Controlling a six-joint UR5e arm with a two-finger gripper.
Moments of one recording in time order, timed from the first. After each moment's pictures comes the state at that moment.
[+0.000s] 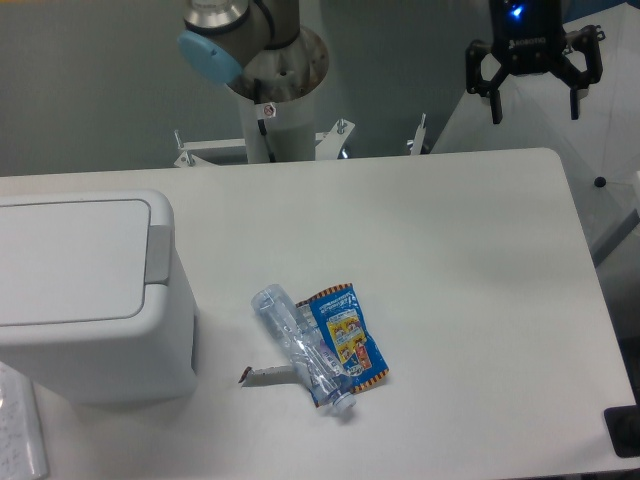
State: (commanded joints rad) arm 2.98 -1.48 -1.76 -0.94 1.34 1.33
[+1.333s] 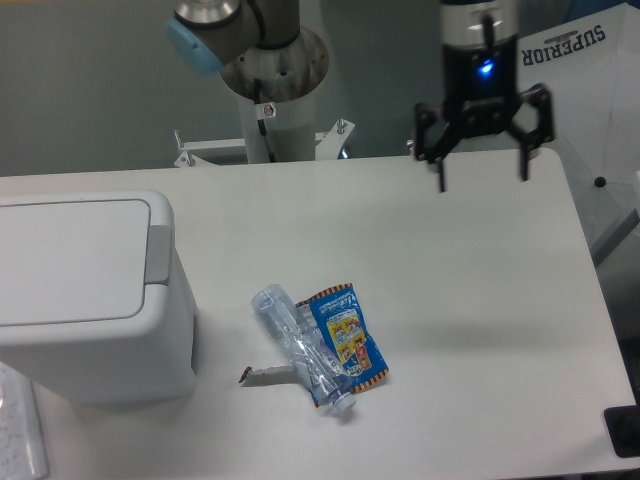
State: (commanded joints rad) arm 2.65 -1.58 -1.67 -0.95 1.33 0.48
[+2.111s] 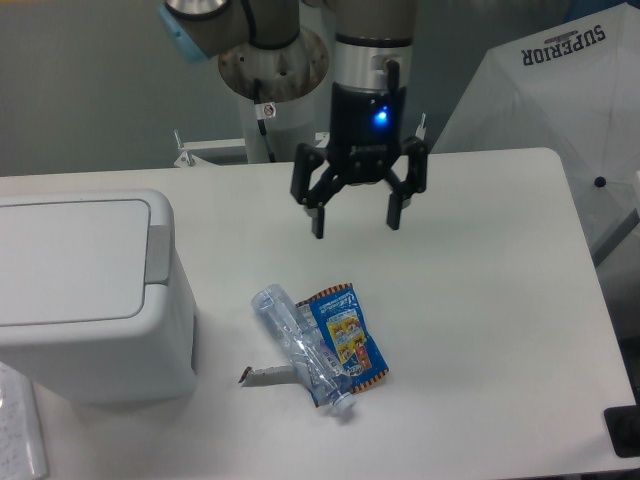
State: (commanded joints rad) arm 2.52 -1.62 -1.68 -0.94 1.21 0.14
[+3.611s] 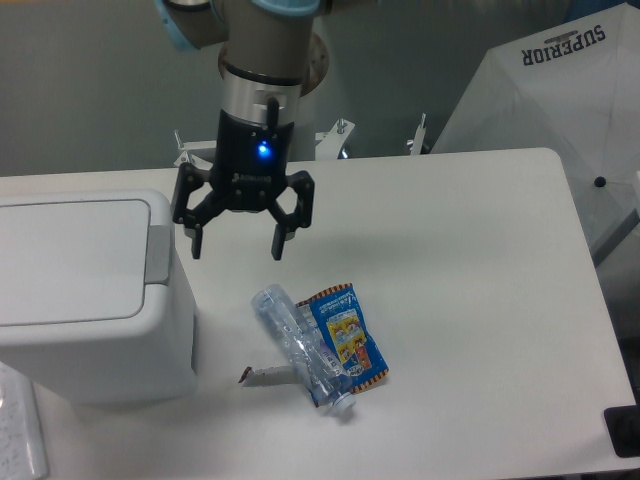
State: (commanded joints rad) arm 2.33 -1.62 -1.70 -0.90 1.20 0.01
